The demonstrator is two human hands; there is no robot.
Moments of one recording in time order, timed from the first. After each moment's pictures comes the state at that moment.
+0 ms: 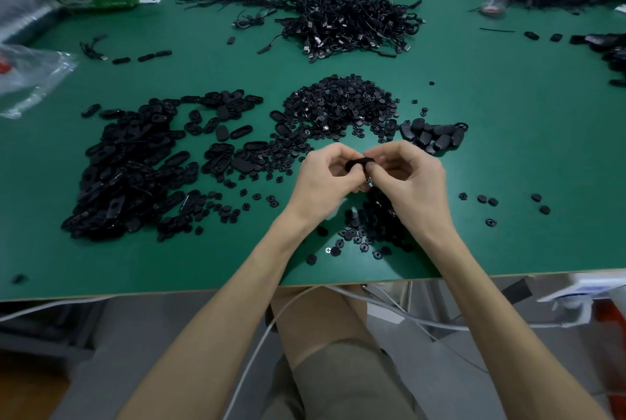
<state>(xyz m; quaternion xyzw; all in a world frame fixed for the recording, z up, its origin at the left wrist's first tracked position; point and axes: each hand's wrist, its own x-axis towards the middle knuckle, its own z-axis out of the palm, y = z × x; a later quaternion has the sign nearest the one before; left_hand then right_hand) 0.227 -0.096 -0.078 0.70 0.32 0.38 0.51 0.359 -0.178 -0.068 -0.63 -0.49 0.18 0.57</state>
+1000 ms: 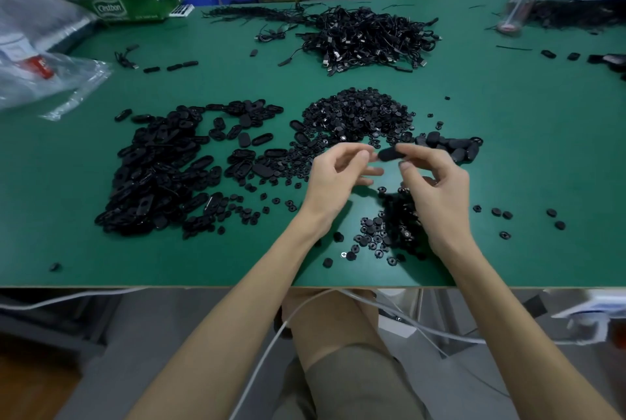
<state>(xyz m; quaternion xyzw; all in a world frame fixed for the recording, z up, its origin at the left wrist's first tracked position) 0.225 -0.096 -0.071 0.62 0.33 0.43 0.56 0.363 -0.178 -0.068 -0.64 -0.45 0.14 0.60</state>
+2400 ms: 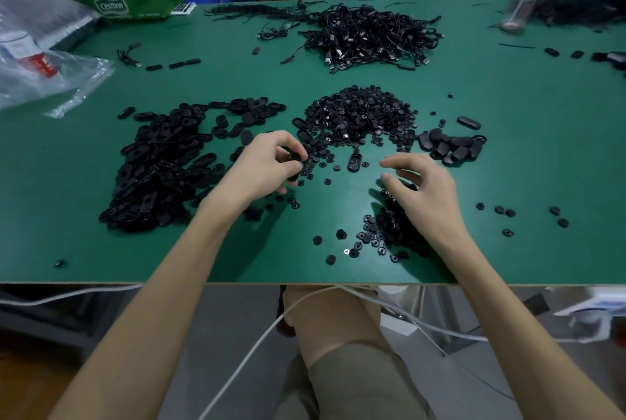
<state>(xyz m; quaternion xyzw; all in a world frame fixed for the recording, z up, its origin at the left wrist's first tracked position) 0.132 -0.061 -0.018 0.75 0.49 0.22 0.38 0.358 -0.176 -0.070 -0.67 -0.52 0.16 0.50</state>
